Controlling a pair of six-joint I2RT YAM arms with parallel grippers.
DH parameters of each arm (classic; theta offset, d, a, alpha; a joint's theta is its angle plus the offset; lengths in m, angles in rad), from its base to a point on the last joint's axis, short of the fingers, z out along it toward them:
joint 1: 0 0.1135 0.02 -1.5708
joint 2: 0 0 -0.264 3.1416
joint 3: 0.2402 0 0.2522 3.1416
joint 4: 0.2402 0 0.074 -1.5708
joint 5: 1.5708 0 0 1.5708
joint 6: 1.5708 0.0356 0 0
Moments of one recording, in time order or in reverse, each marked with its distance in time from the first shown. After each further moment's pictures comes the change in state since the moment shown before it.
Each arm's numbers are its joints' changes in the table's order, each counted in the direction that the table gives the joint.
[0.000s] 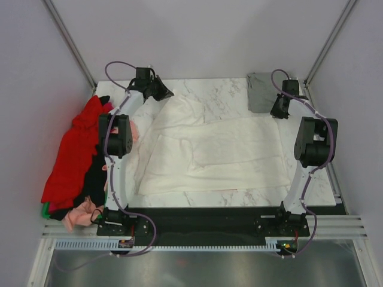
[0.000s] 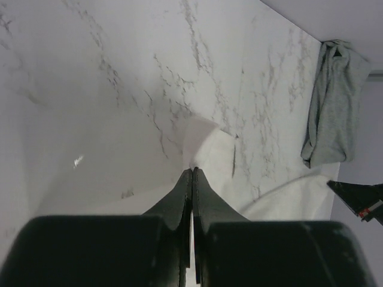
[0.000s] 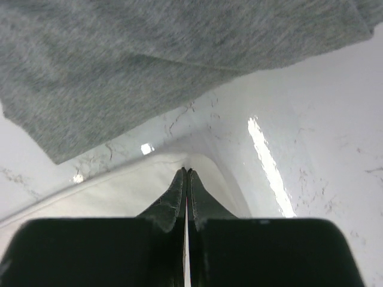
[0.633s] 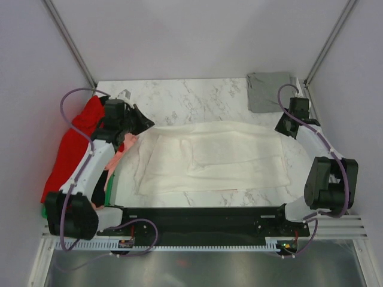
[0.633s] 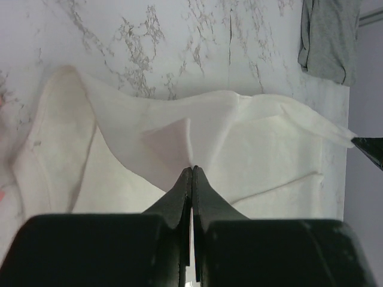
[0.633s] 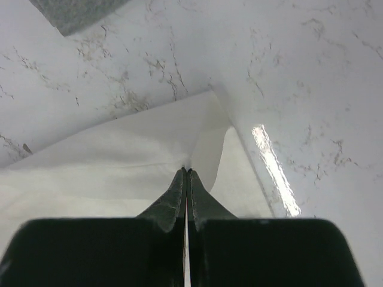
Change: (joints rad) left arm 0.007 -1.136 -1.029 0.031 -0.118 0.107; right arm 0.006 -0.561 -0.510 -0.049 -0.004 0.033
